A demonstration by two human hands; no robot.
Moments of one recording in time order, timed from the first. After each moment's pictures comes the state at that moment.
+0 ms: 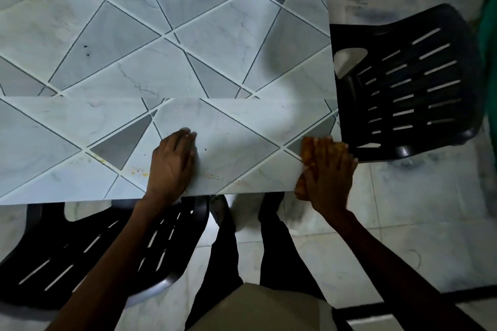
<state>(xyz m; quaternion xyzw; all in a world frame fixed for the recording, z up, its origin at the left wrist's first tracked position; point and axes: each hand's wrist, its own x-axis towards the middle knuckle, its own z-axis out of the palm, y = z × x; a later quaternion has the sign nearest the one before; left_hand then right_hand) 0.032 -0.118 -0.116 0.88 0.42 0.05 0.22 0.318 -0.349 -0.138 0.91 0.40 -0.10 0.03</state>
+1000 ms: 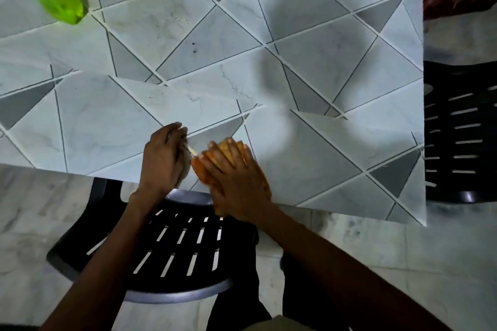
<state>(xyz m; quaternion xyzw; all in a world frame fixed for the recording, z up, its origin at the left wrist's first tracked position) -0.147 -0.027 -0.112 0.84 0.49 0.12 0.20 0.030 -0.145 -0.114 0.65 0.75 -0.13 -0.02</state>
